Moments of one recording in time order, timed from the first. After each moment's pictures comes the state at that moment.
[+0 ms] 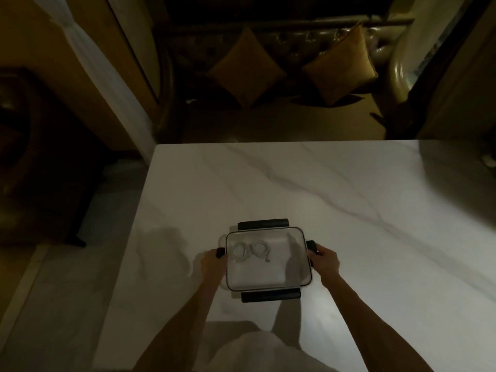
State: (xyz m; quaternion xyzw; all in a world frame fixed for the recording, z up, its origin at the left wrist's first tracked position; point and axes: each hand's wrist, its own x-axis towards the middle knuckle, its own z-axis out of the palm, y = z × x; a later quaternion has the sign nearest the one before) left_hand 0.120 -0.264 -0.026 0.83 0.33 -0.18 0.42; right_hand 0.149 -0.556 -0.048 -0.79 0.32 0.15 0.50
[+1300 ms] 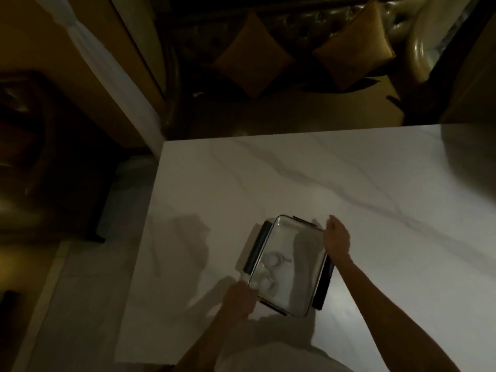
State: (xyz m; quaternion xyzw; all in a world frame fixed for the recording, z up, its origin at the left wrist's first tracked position) left_hand 0.062 -0.298 0.003 0.83 0.27 -0.38 0.32; right_hand 0.197 -0.539 -0.031 -0.87 0.27 0.12 0.40
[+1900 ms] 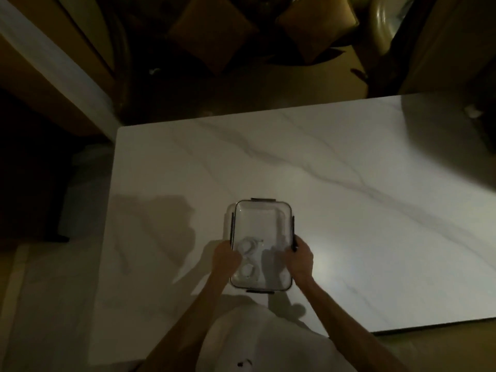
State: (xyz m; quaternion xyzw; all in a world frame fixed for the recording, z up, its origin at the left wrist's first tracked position) left_hand 0.120 -0.329 -0.023 0.85 0.25 -0.30 0.36; right_hand 0.100 -0.522 -0.021 -0.81 0.29 0.17 0.48
